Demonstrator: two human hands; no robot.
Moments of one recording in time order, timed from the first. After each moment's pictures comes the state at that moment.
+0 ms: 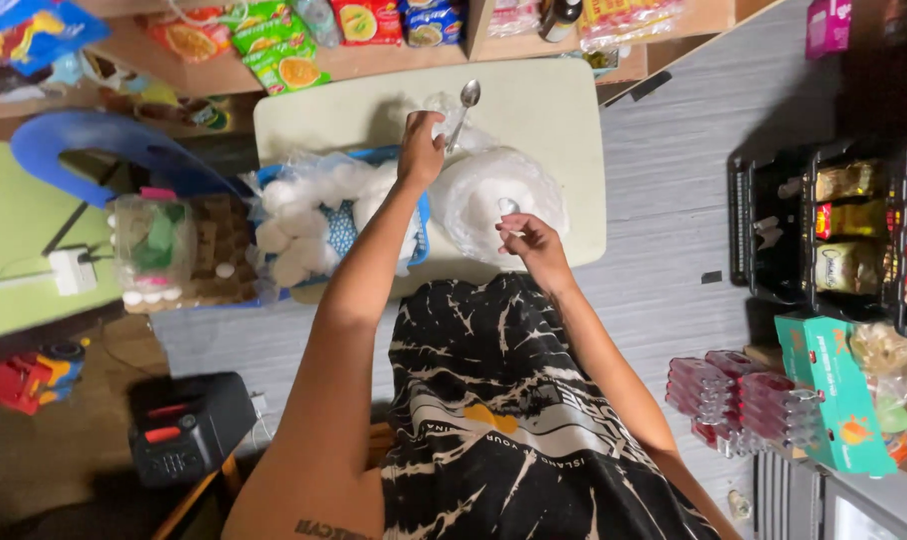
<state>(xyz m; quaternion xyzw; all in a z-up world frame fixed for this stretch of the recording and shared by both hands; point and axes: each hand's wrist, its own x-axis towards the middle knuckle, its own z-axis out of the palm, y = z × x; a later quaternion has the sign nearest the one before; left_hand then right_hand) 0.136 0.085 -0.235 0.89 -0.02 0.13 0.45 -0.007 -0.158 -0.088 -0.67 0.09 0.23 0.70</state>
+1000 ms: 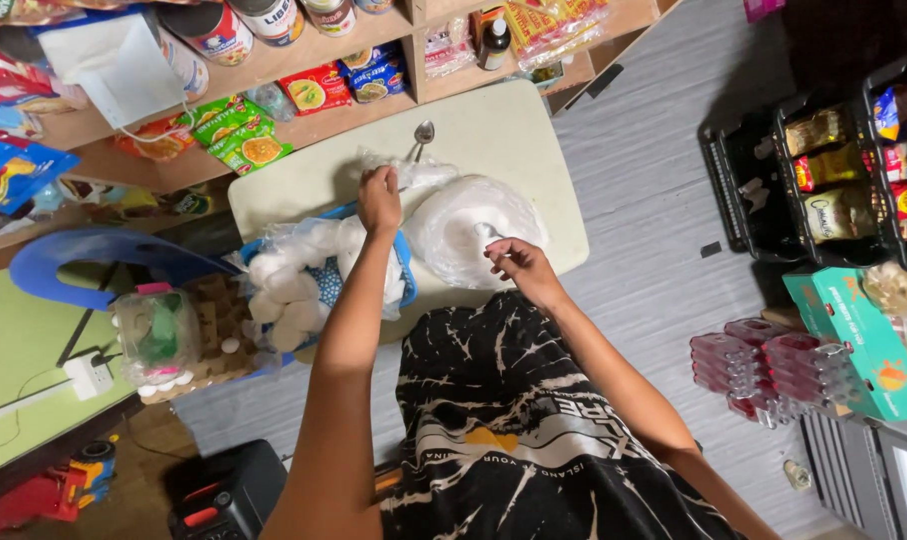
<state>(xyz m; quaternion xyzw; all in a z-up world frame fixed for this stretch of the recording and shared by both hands) 0.137 0.092 -0.223 0.93 0.10 0.06 0.35 -0.012 -0.175 -0.098 -0.70 0.14 0.23 0.67</state>
